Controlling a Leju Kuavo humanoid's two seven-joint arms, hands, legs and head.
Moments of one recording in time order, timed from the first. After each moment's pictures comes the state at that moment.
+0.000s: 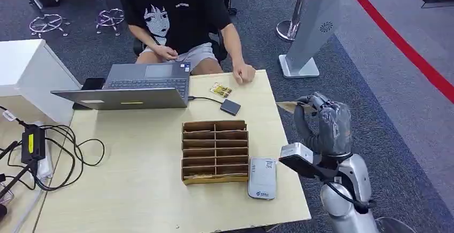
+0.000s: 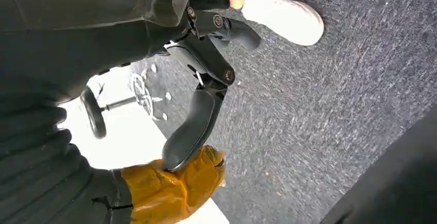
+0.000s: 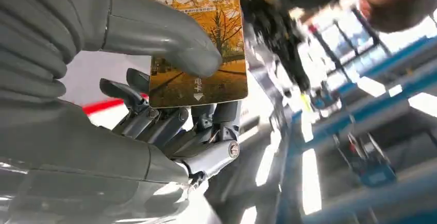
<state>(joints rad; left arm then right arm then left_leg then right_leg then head) -0.02 -0.12 0.52 -0.22 -1.52 -0.15 0.05 -0.03 -0.04 0.09 -1.69 0.84 -0.28 -0.48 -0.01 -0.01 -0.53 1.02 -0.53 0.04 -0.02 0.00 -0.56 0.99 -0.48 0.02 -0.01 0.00</state>
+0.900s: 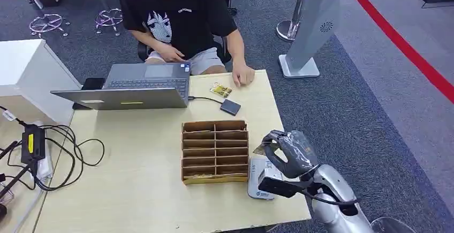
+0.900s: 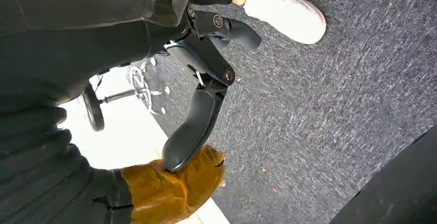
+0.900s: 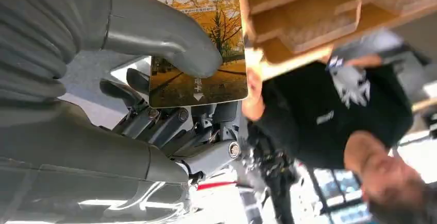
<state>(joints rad) -0.02 -0.12 0.56 -0.22 -1.54 -0.15 0.05 -0.04 -0.18 0.30 -1.42 0.87 -0.12 -0.48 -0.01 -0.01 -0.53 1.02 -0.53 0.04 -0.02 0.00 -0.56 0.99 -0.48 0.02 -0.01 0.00</state>
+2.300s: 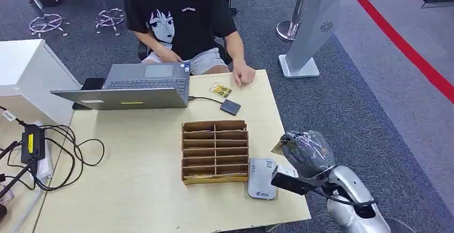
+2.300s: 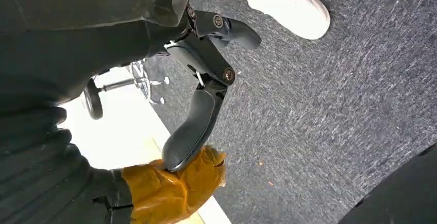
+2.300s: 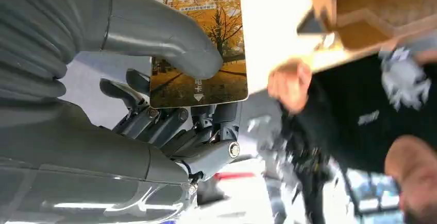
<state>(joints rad) -0.02 -0.12 0.61 -0.22 -1.54 -0.14 0.05 0.01 -0.28 0.23 -1.47 0.85 -0.09 -0.43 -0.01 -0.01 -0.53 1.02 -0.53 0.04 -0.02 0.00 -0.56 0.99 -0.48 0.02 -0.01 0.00</state>
